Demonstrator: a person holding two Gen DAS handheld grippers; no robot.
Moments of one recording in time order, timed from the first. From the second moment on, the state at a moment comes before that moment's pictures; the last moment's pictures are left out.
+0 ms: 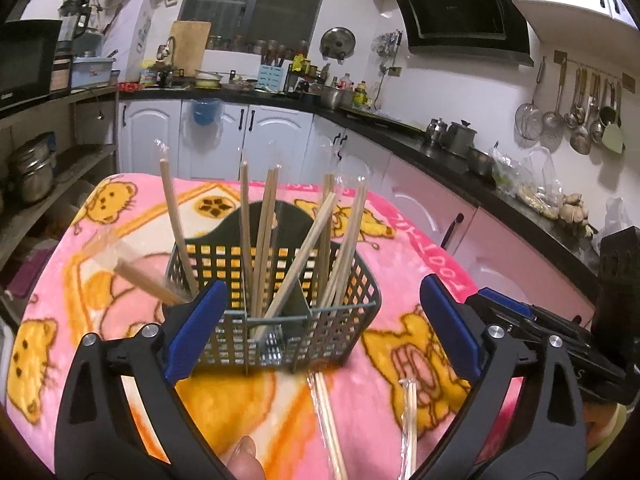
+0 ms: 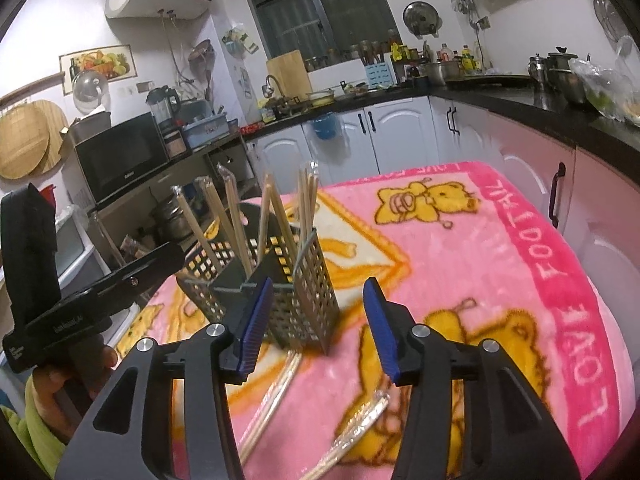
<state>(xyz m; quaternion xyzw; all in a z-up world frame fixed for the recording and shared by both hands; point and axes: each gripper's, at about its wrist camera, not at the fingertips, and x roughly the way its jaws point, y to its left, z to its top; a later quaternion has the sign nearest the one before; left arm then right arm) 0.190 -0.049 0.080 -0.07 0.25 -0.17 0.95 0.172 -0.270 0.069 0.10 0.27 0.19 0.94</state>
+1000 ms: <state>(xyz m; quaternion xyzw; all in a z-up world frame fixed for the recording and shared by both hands) 0.189 -0.061 0.023 -0.05 0.33 -0.15 0.93 0.162 -0.280 0.005 0.08 0.37 0.17 0.91</state>
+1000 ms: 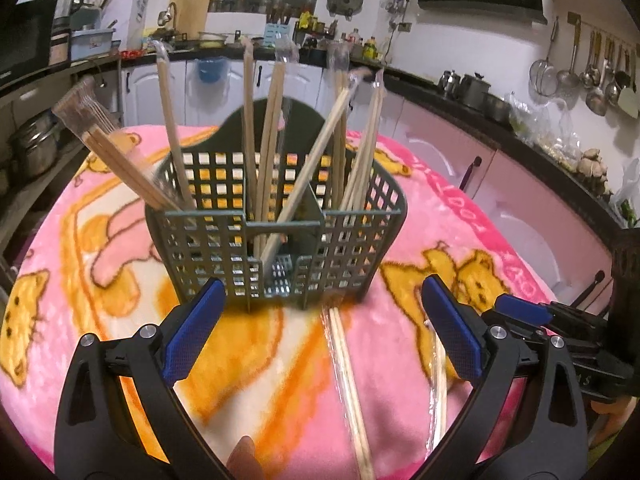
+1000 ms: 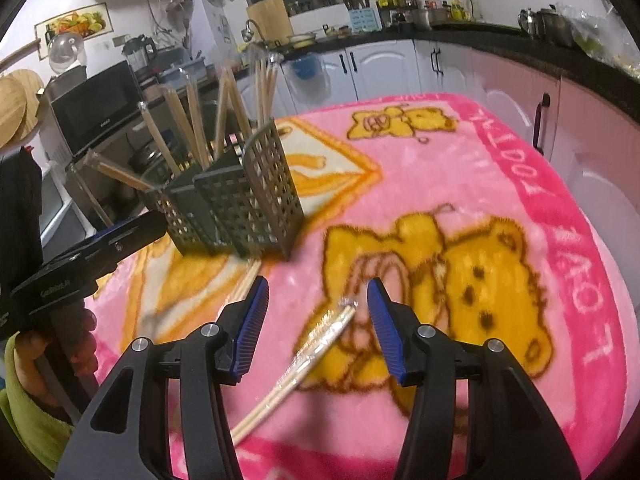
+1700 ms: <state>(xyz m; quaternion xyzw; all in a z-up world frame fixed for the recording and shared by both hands) 0.217 -0.088 -0.039 -0.02 0.42 -0.14 0.89 0.203 -0.281 -0.043 0.08 0.44 0.16 0.88</state>
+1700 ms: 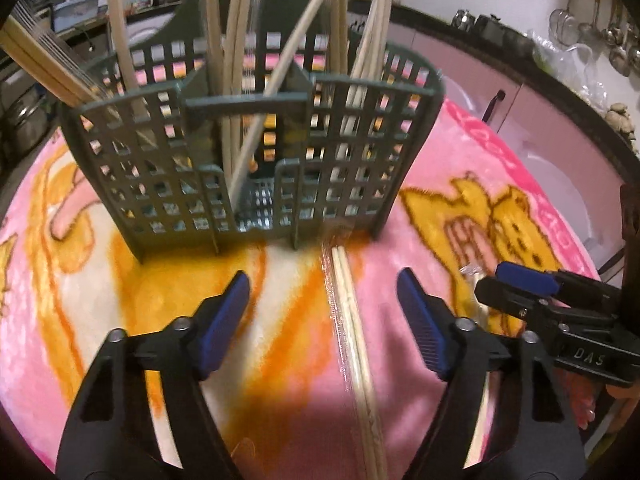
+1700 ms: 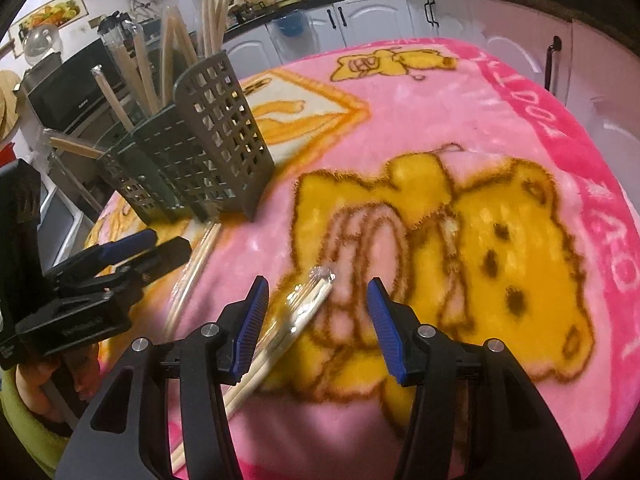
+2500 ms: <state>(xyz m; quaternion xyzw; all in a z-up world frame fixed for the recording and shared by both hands) 0.234 -0.077 -0.053 -0.03 0.45 -0.11 0.89 0.174 -0.286 -0.013 0.10 0.36 0.19 0.91</state>
